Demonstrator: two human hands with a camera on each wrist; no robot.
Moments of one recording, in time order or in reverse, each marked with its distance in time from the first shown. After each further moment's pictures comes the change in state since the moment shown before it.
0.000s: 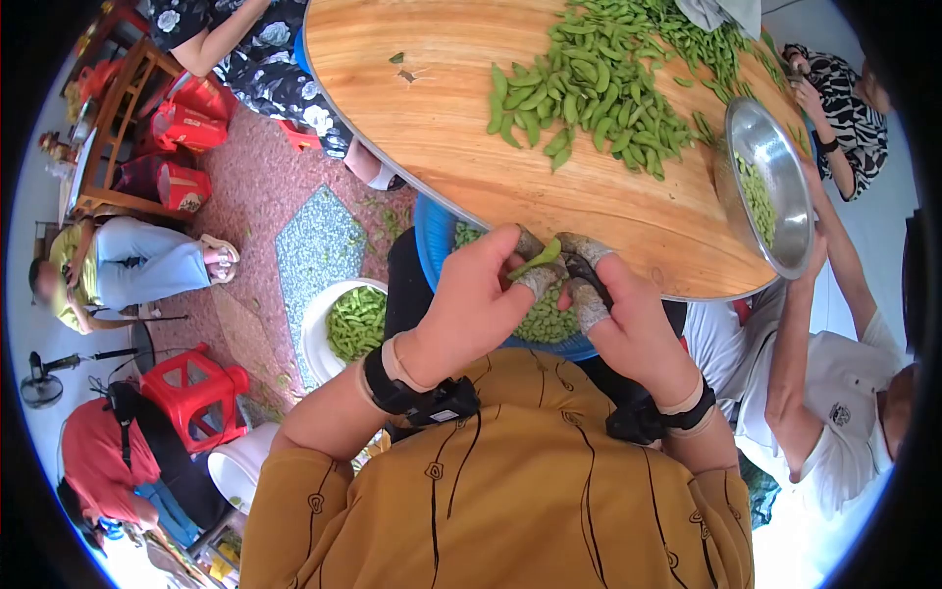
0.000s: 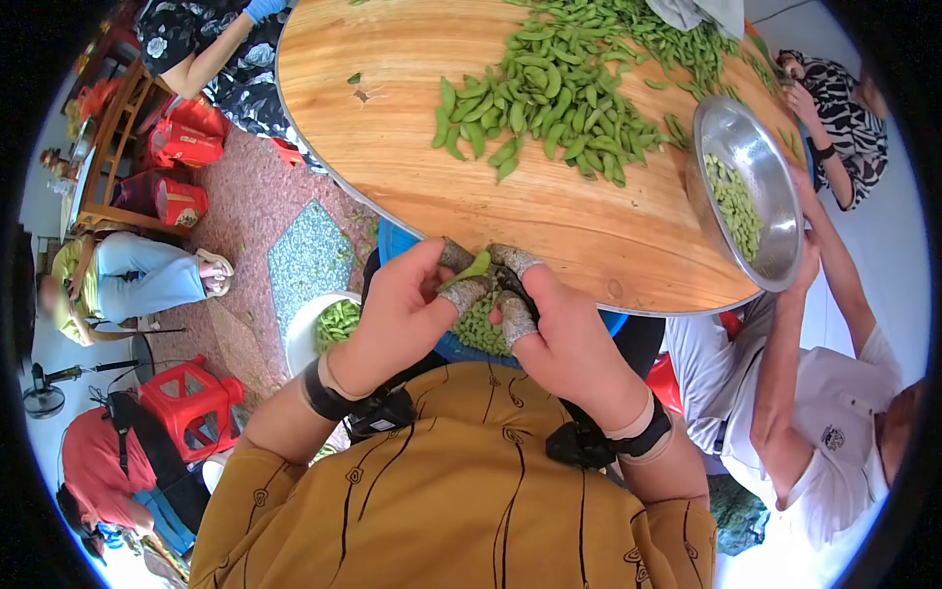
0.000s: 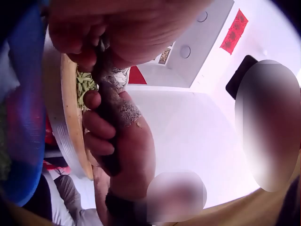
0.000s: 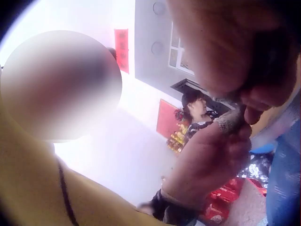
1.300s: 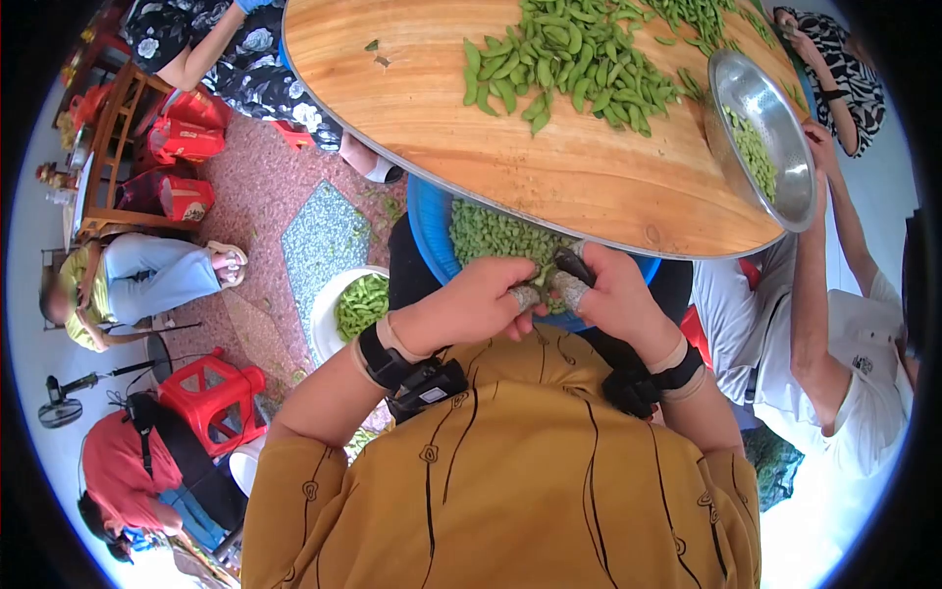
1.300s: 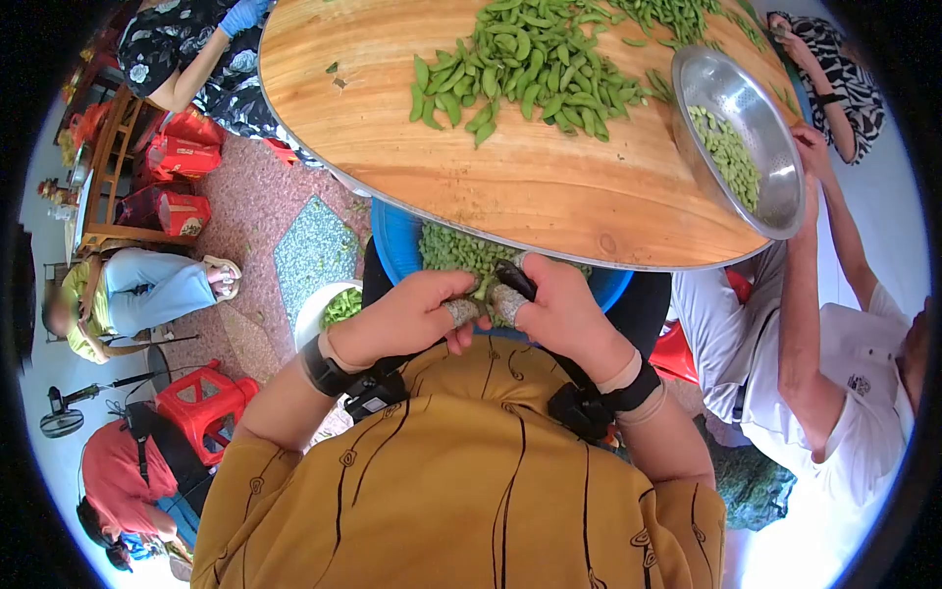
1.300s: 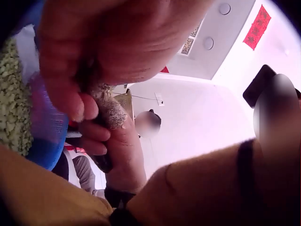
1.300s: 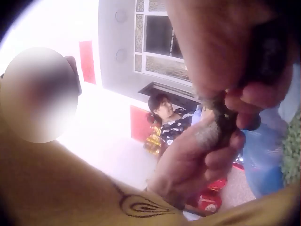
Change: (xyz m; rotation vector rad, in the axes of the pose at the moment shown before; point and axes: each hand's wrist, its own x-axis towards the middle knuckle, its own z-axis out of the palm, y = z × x) left_hand -0.011 -0.009 0.007 -0.095 -0.484 -0.318; right_hand -0.021 0.045 0.009 0.062 -0.064 0.370
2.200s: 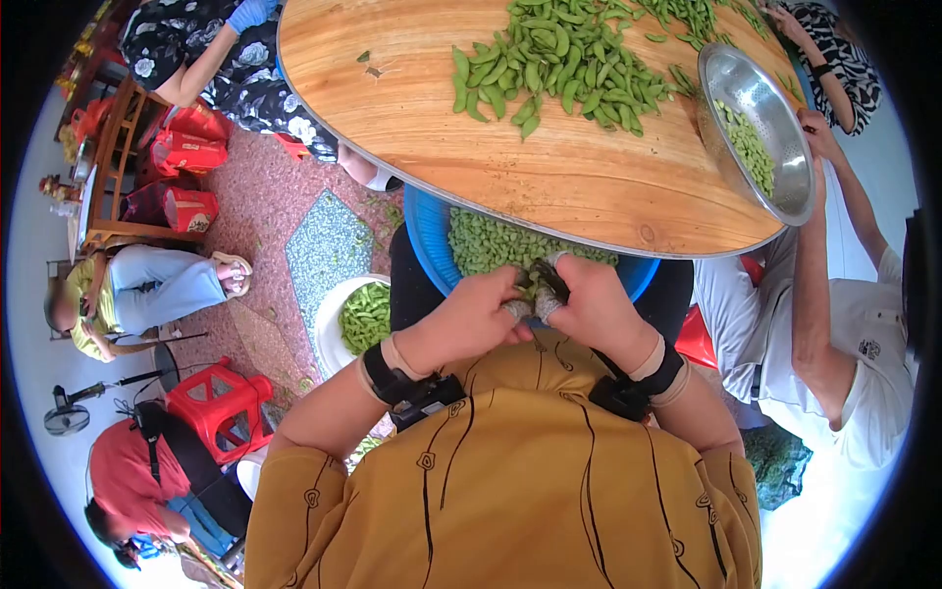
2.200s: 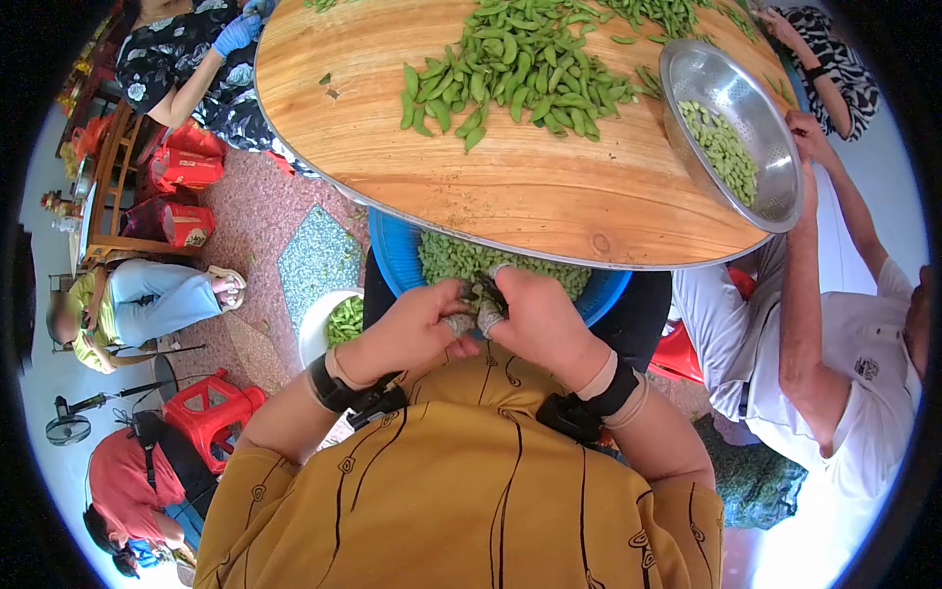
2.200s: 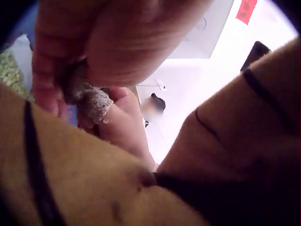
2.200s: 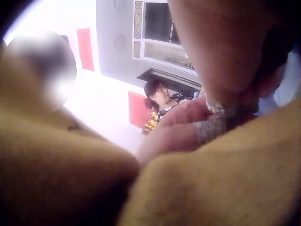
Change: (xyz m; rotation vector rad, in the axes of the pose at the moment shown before) left_hand -0.002 -0.013 0.013 0.023 0.162 -0.026; right_hand 0.007 0.016 0.017 -0.426 0.152 -0.442
